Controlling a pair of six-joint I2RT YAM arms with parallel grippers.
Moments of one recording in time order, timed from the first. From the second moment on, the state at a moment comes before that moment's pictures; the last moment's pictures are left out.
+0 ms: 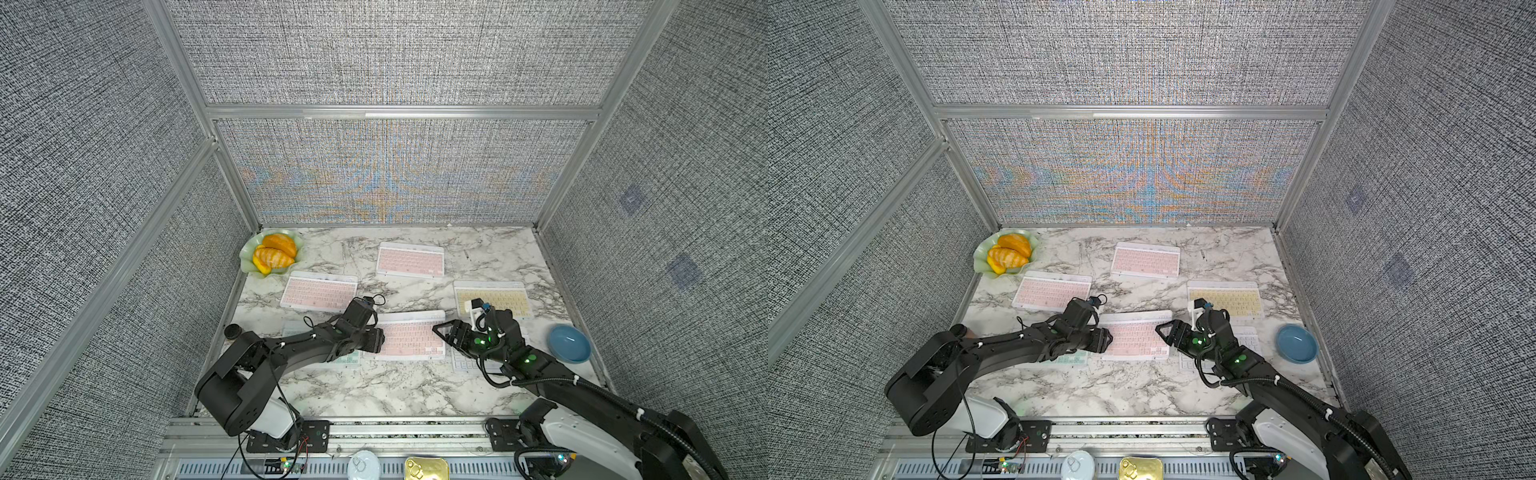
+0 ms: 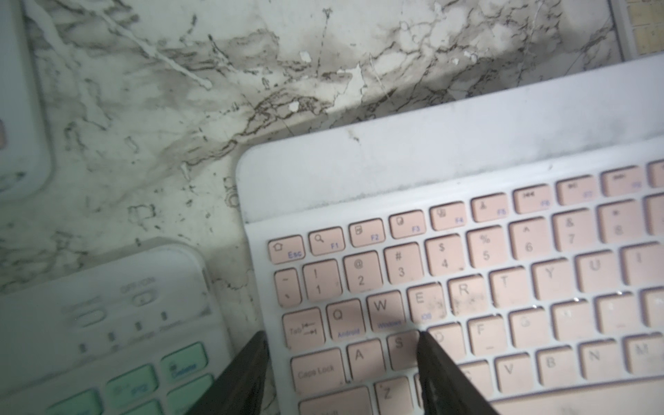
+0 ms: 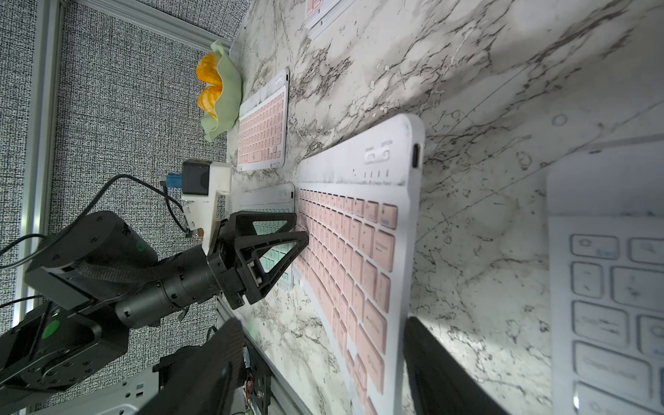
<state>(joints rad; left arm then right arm) -0.72 1.51 0.60 -0.10 0.12 -0.44 0.59 0.95 0.36 0.07 -0.34 1.04</state>
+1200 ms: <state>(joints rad) -0.77 1.49 0.59 -0.06 0.31 -0.45 0.62 0.98 0.38 0.08 -0.51 1.04</state>
